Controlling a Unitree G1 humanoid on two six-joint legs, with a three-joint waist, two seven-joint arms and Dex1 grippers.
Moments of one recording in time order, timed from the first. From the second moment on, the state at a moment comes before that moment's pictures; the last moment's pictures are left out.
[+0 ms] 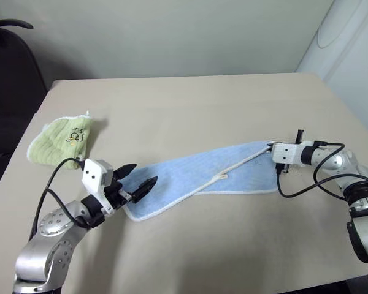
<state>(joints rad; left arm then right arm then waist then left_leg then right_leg) 0.09 0.59 0.28 -0.46 -0.60 0.52 -0.62 -0.84 -0.78 0.29 1.02 -0.44 -0.74 0.60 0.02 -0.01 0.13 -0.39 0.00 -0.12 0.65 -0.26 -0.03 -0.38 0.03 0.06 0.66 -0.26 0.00</state>
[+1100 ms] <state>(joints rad) -0.09 1.08 -0.07 -0.16 -0.20 0.14 -1.32 -0.64 -0.75 0.21 0.80 -0.34 -0.64 0.55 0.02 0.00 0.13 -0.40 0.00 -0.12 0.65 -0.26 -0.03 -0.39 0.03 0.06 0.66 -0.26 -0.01</state>
